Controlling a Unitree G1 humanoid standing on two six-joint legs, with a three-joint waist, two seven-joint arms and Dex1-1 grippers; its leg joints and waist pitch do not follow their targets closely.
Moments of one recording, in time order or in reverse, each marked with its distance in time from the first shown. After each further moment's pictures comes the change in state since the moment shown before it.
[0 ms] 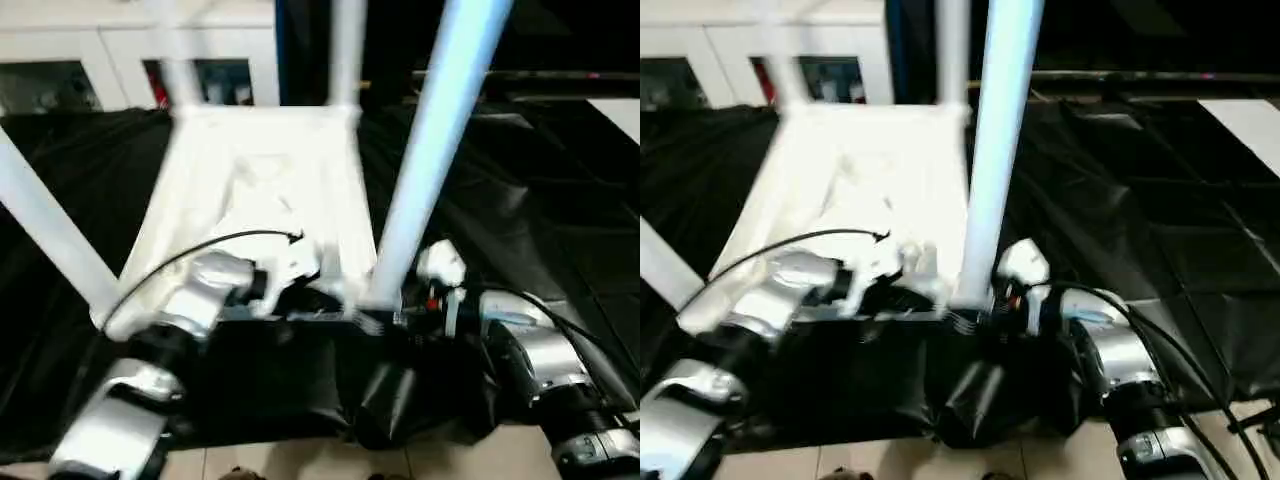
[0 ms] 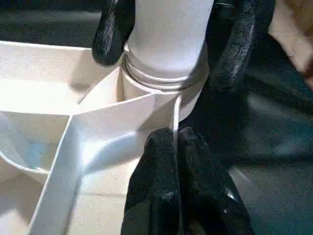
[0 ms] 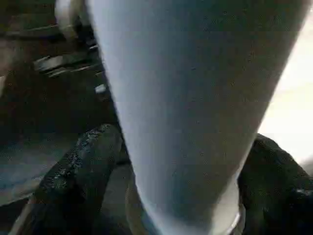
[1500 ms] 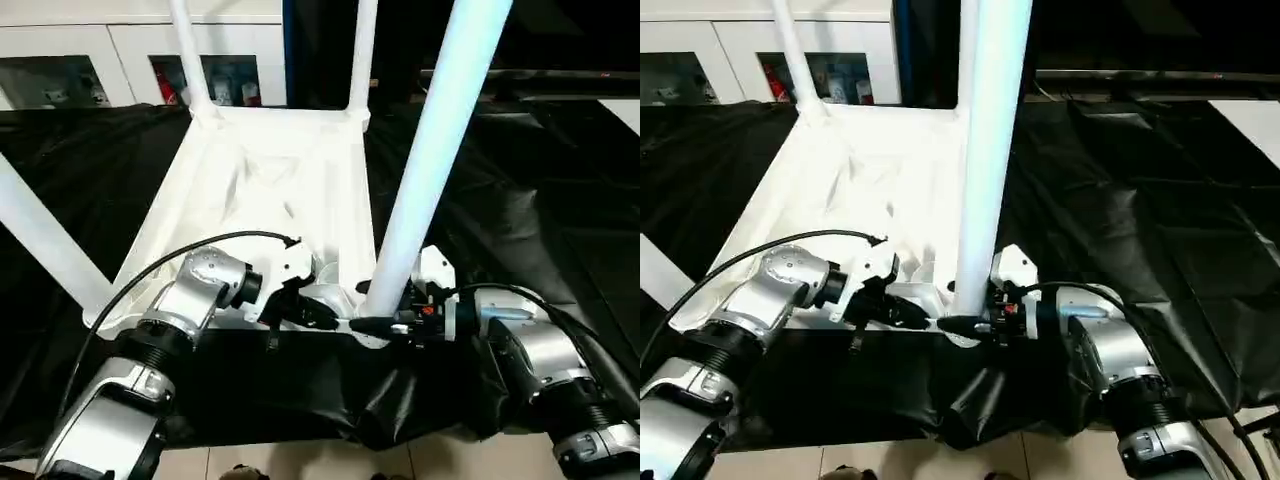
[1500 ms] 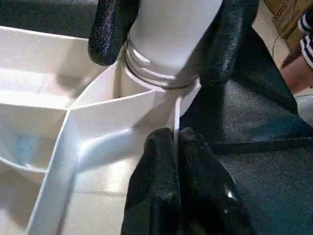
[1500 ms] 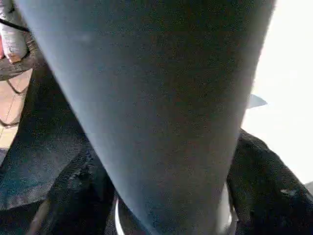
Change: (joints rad) left arm -0.005 0.000 -0.012 -0.027 -0.005 0.096 -0.034; right arm -0.008 0.000 0.013 -0.022 -0.002 0.041 0.021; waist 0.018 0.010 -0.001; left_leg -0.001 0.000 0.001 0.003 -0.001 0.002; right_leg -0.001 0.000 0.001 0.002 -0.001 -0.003
